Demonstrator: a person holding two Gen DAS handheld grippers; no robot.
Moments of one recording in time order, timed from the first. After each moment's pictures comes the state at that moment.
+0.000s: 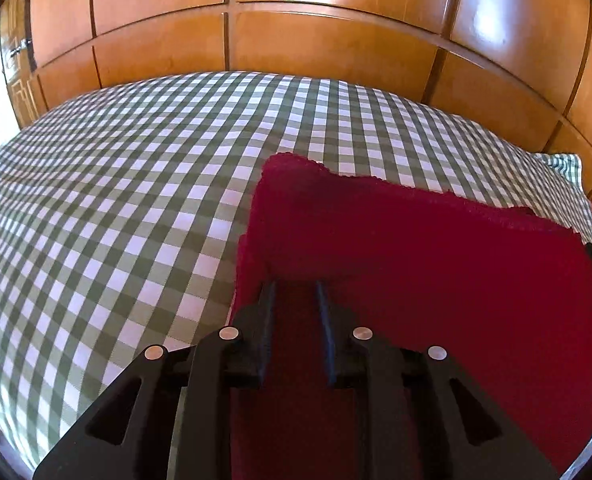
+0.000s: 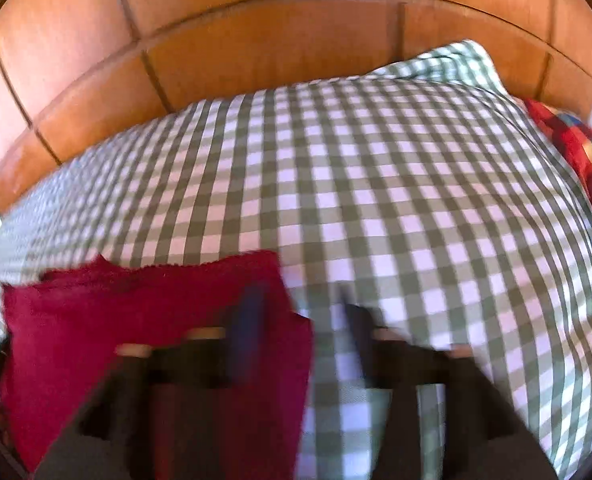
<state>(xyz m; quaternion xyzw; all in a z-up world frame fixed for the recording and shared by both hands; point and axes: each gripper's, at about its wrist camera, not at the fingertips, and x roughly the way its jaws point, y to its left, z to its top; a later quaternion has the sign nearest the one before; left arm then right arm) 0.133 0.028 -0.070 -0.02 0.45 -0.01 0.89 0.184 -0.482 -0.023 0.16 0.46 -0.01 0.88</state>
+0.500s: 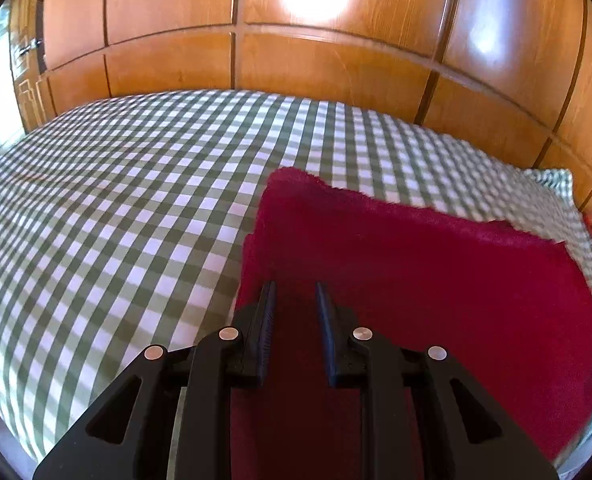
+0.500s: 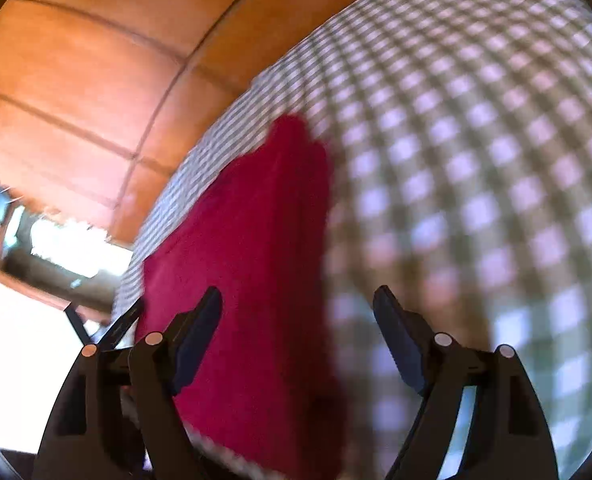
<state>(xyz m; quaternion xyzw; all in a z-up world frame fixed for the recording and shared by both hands) 0.101 0.030 -0.043 -0.05 0.42 -0.01 0.91 0.081 -0.498 -0.054 0.35 0.48 0.20 0.78</state>
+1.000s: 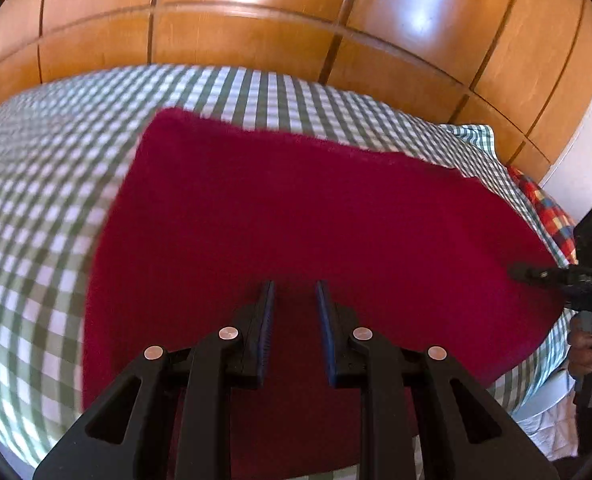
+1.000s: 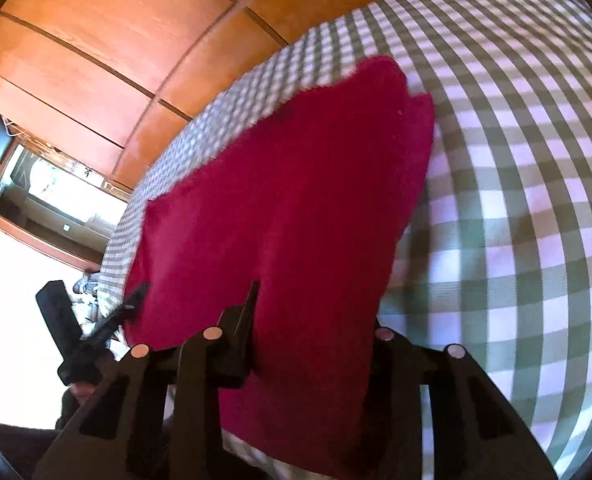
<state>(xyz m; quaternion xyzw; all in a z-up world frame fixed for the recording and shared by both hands) 0.058 -0.018 -0.054 -0.06 0.45 -0.15 0.88 0.105 -0.412 -0.030 0.28 0.49 0.21 0.80</state>
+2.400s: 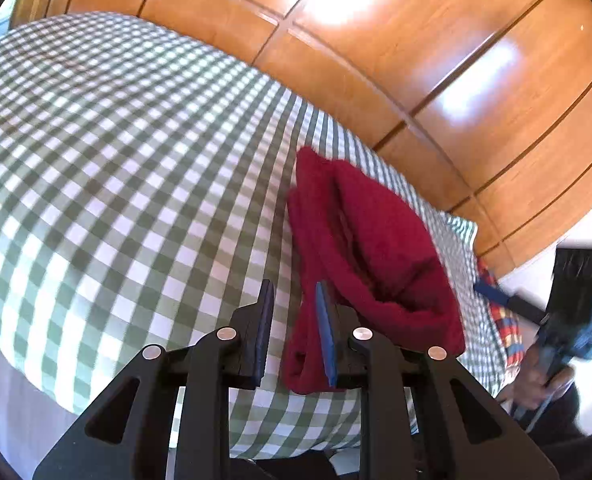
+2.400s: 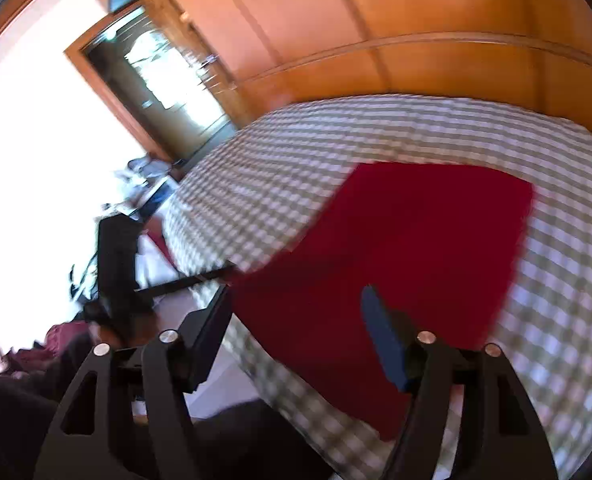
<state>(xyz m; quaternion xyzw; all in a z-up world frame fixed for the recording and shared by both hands) 0.004 0.159 -0.001 -0.26 0.42 -0.12 0.86 0.111 -0.151 0.037 0.07 0.44 0.39 0.81</state>
